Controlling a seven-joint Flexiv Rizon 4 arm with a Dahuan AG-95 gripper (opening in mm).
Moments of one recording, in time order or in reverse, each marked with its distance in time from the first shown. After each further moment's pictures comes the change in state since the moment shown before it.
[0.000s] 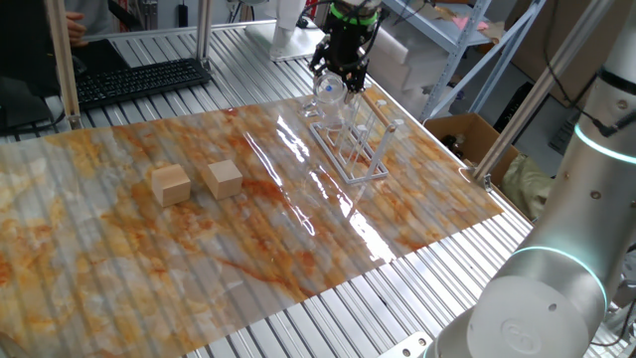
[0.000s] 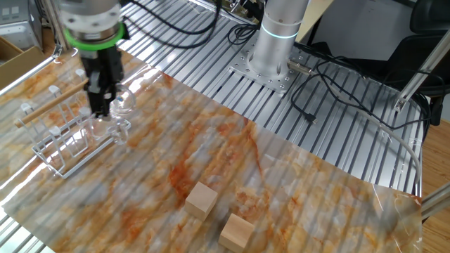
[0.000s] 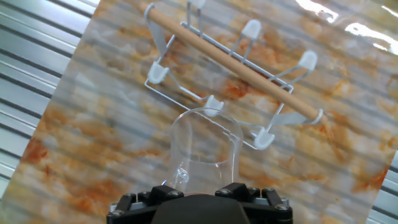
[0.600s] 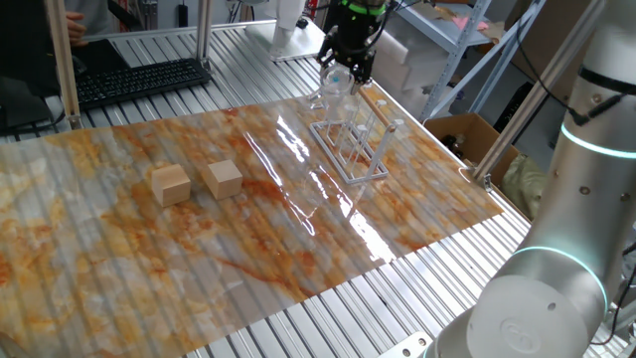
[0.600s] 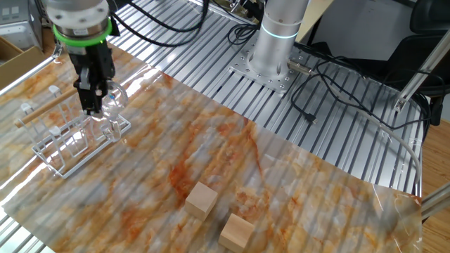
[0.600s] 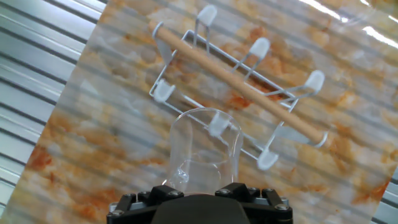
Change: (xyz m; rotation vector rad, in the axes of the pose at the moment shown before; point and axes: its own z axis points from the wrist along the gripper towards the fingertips) arm -0.029 -0.013 -0.003 -0.028 0.047 -0.002
